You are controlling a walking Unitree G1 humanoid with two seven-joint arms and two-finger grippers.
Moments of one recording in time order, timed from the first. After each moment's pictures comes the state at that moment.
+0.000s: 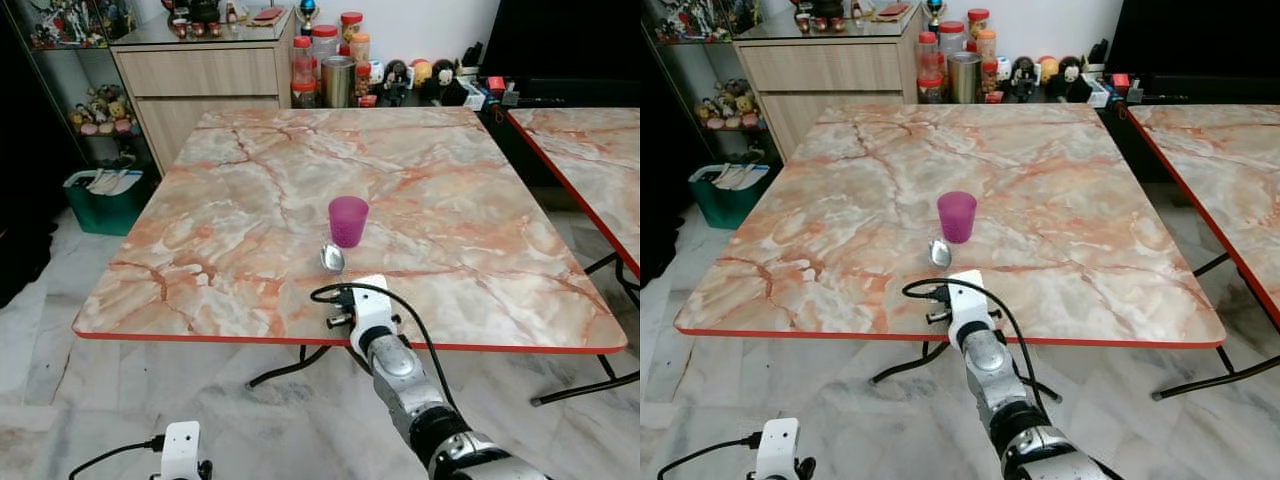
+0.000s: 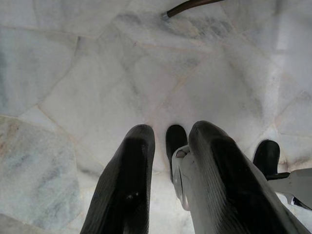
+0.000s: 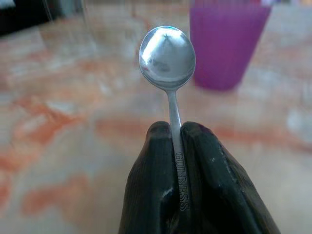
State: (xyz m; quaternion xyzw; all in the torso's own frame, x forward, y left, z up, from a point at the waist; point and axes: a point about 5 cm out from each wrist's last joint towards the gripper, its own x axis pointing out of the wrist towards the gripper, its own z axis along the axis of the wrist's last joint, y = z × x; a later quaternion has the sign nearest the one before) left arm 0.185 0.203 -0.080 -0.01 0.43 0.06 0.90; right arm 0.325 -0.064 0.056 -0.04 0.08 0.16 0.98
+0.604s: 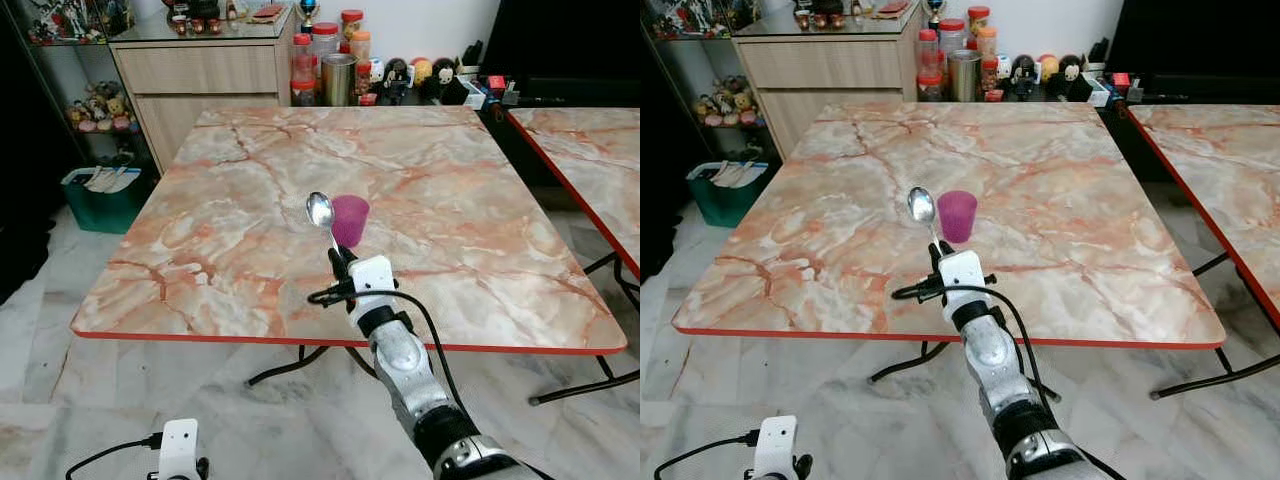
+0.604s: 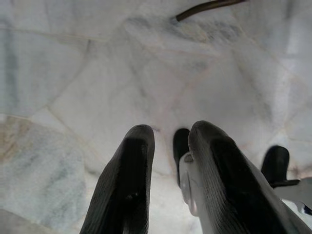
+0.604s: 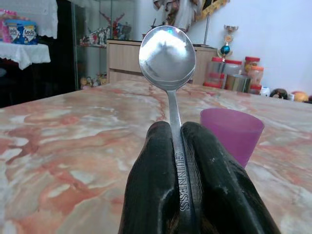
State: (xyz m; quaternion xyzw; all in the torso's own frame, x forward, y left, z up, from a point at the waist) left arm 0.187 0.210 -0.077 0.00 0.43 0.08 0.90; right arm 0.321 -0.060 0.086 -0.07 -0.07 0.19 0.98
